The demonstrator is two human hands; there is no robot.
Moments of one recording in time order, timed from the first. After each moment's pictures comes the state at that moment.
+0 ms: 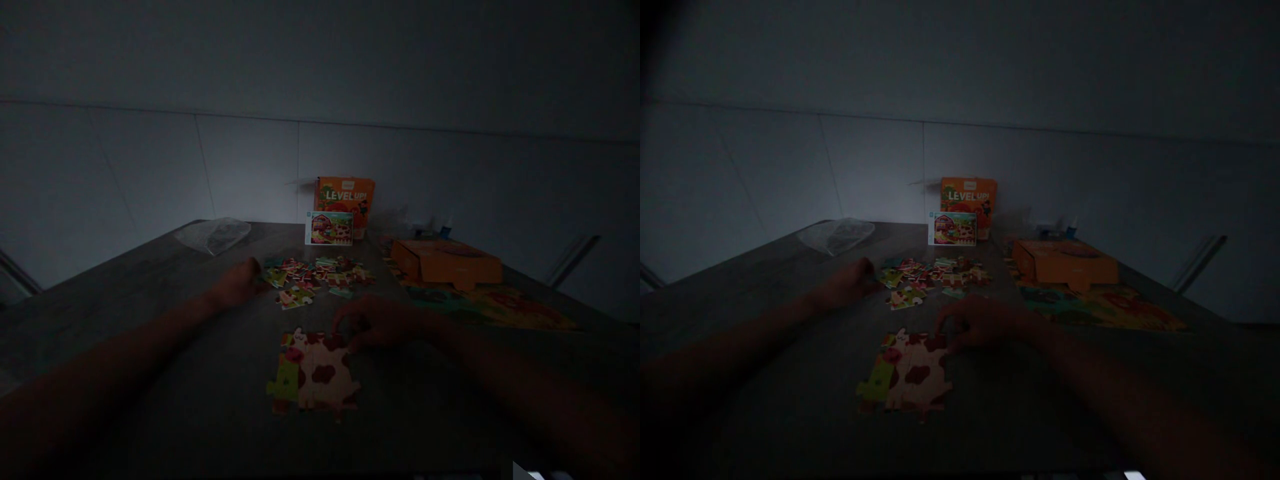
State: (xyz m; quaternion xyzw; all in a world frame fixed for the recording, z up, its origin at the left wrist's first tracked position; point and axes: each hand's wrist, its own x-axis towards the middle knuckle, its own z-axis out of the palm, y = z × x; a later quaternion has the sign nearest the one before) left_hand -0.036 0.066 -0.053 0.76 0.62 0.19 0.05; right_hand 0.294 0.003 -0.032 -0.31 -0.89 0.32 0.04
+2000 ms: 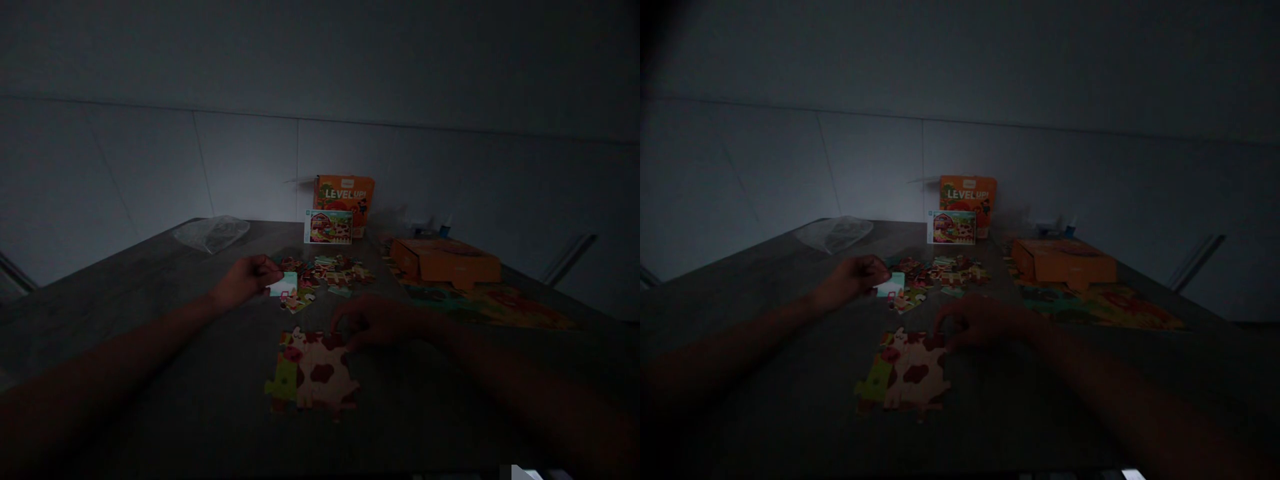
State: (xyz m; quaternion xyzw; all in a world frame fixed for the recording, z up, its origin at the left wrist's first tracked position) left_hand -0.010 0.043 -0.040 0.71 0.47 0.38 0.37; right_hand 0.296 0.004 -0.034 -0.31 -0.90 0.32 0.05
